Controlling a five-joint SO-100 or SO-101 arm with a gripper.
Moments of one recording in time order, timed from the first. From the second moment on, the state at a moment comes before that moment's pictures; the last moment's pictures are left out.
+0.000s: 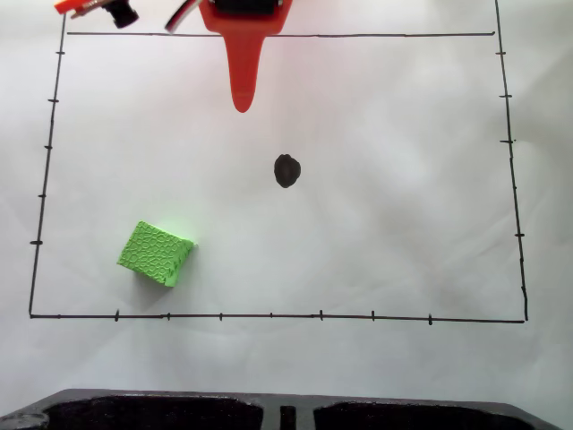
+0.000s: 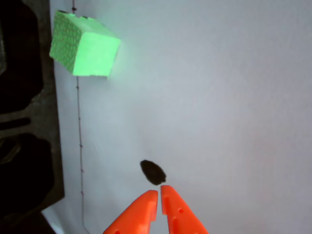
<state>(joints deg) 4.1 186.2 174.5 51.2 1.8</state>
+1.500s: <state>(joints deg) 13.9 146.2 141.9 55.0 8.2</state>
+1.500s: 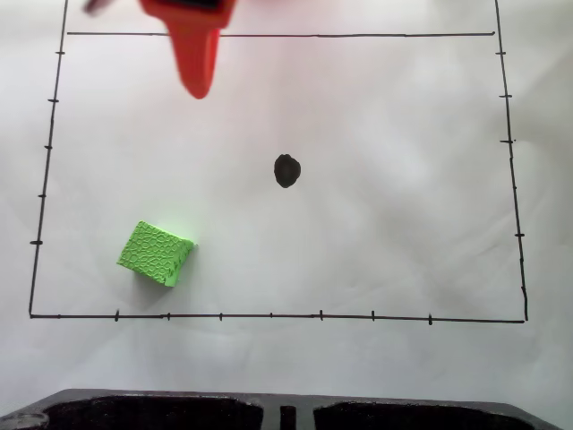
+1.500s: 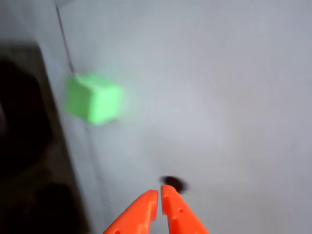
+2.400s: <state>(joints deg) 18.7 97.5 104.7 55.4 15.7</state>
